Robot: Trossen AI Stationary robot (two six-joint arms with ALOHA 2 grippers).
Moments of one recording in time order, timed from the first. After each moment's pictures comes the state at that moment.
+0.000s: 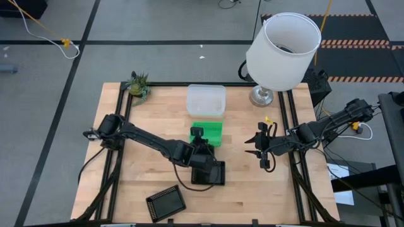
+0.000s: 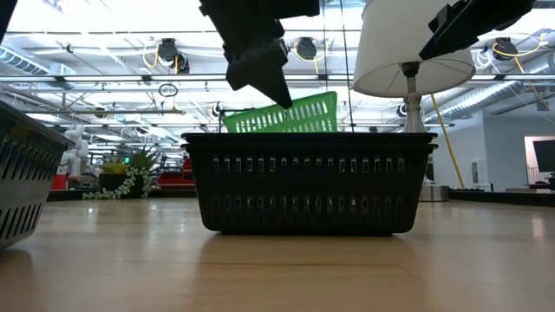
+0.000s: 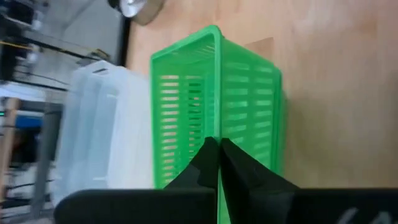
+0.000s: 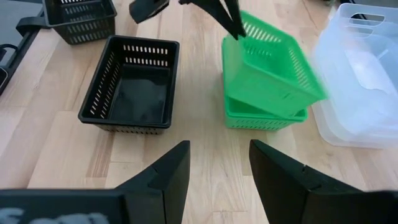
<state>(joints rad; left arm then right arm) -0.29 1.96 1.54 -0.71 -0.77 0.00 0.41 0.91 0.73 -0.55 0.37 0.24</state>
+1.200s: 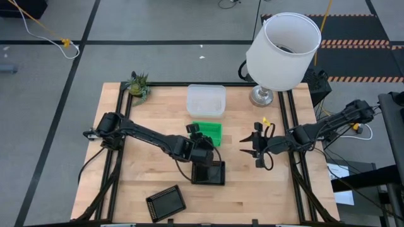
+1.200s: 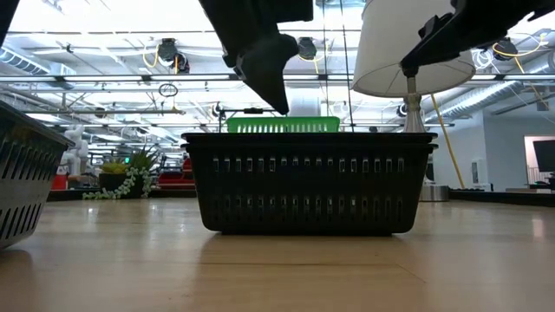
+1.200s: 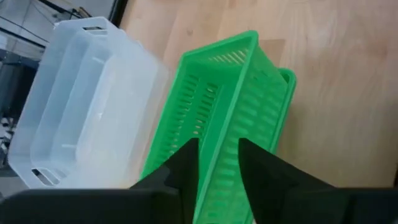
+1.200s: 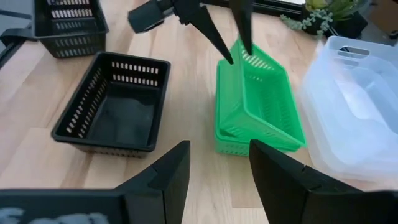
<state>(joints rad) -0.25 1.94 1.54 -0.75 -0.70 -0.23 0.37 0.91 0.60 -0.28 0.39 0.11</state>
